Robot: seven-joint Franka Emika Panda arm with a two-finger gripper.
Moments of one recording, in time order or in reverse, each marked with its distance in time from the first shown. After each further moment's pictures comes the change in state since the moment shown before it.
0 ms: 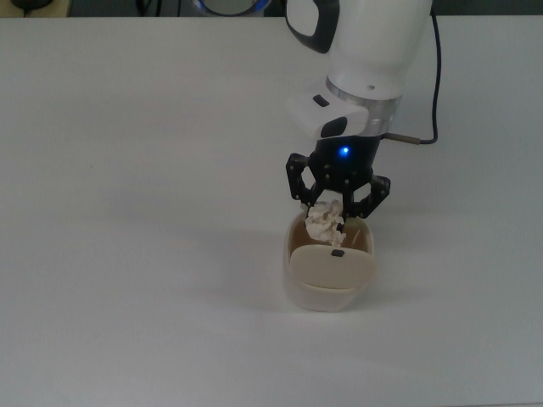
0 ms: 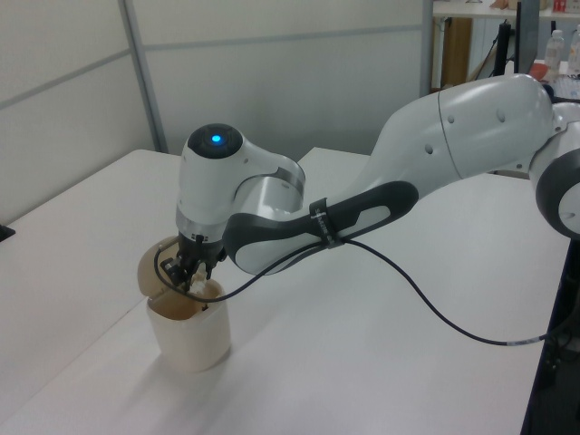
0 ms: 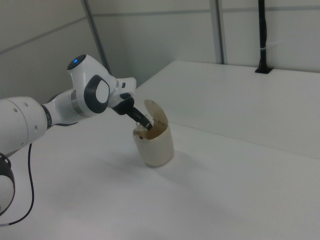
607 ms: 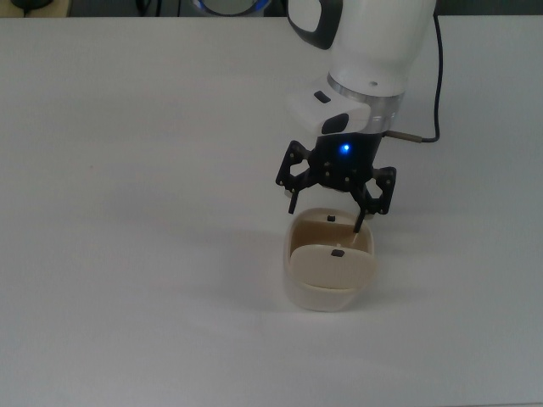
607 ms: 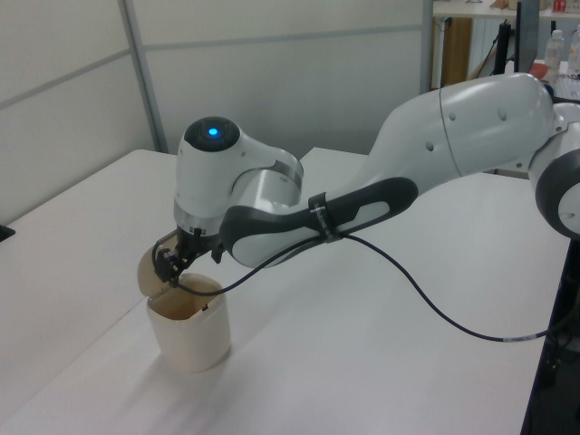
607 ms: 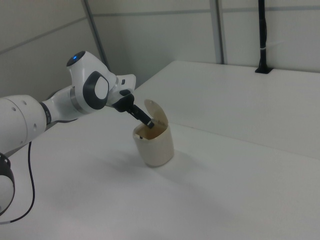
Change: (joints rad) arm -0.002 -0.009 -0.001 0.028 0.013 -0.049 -0.023
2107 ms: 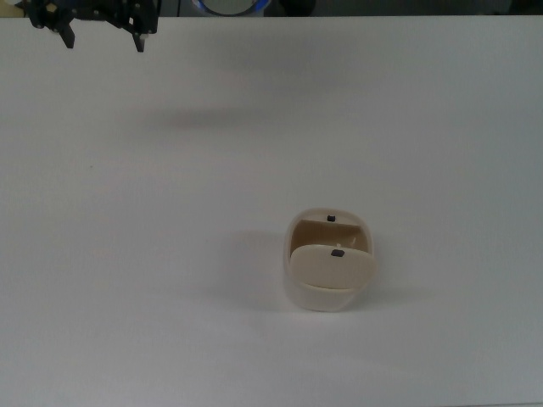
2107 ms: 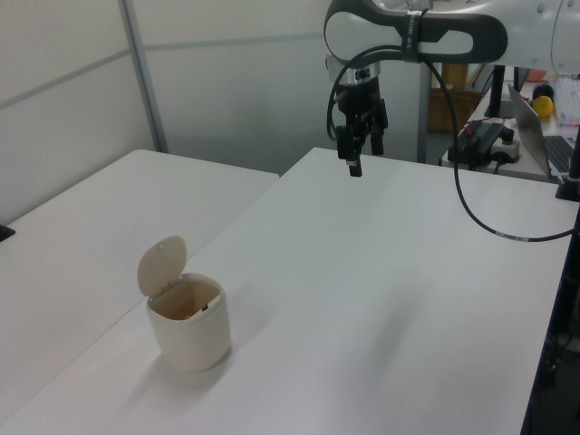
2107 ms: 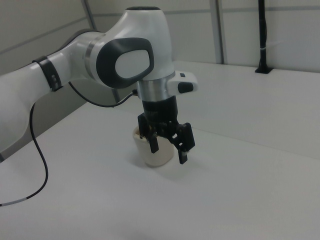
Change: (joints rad) arm -0.376 -0.291 -0.112 0.014 0.293 -0.762 -0.920
